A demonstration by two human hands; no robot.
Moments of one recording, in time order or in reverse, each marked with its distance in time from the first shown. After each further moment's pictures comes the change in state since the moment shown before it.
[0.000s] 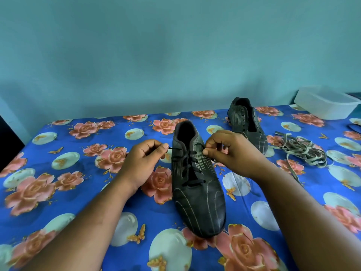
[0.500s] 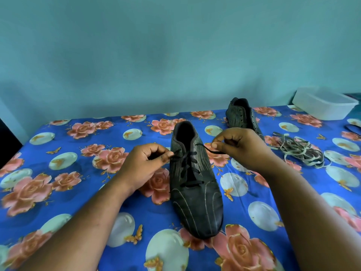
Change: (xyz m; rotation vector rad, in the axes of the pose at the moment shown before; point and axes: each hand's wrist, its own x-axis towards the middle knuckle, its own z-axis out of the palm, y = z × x) left_hand -0.002 0.003 0.004 0.000 -0.100 0.027; right_hand -0.003 0.004 -0.020 0.117 0.056 0.110
